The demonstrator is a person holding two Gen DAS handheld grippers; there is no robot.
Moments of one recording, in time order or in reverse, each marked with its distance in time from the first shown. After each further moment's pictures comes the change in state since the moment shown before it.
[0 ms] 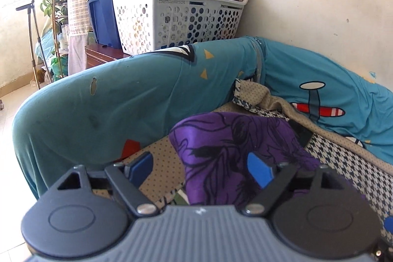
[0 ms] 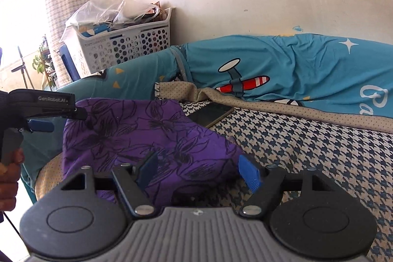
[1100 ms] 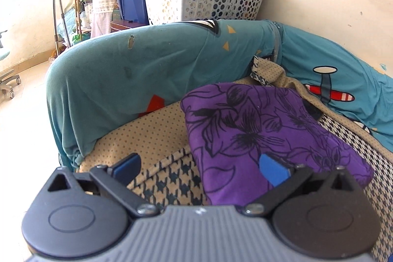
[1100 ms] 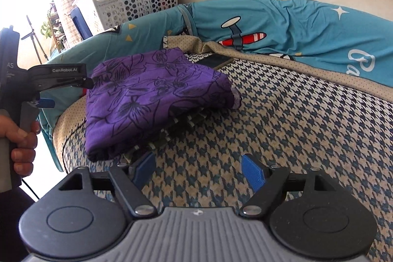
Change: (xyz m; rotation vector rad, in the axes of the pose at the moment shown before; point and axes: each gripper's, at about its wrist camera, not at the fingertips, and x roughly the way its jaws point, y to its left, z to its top) left arm -0.046 0.007 -0.047 -0.080 0.072 0.024; right arm -0.062 -0.016 -0.034 -0.034 0.230 0.033
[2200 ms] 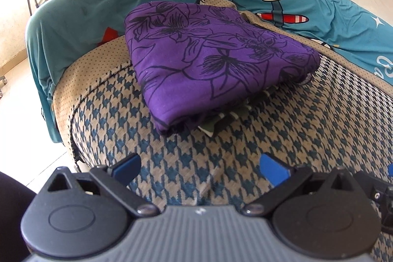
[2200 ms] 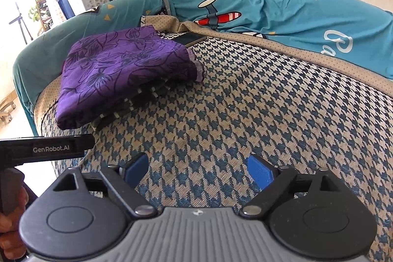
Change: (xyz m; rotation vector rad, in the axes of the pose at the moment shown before) left arm -0.041 -0.069 -0.113 0.135 0.155 -0.039; right arm -0.008 -0.041 -0.020 -0.036 0.069 -0.068
